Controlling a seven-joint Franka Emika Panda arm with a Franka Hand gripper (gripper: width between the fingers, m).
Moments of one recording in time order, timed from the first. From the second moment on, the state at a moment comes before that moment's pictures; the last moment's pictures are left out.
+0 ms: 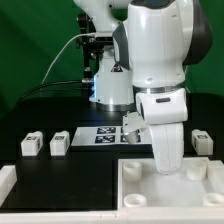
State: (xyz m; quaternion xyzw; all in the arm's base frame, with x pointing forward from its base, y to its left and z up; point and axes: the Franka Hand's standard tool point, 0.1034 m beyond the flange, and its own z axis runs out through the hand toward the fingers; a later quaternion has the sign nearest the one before) arm 0.497 0.070 0.005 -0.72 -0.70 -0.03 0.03
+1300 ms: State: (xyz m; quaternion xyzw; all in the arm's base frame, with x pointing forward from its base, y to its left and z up) arm 0.497 0.067 0.005 -0.72 -0.69 -0.02 0.03
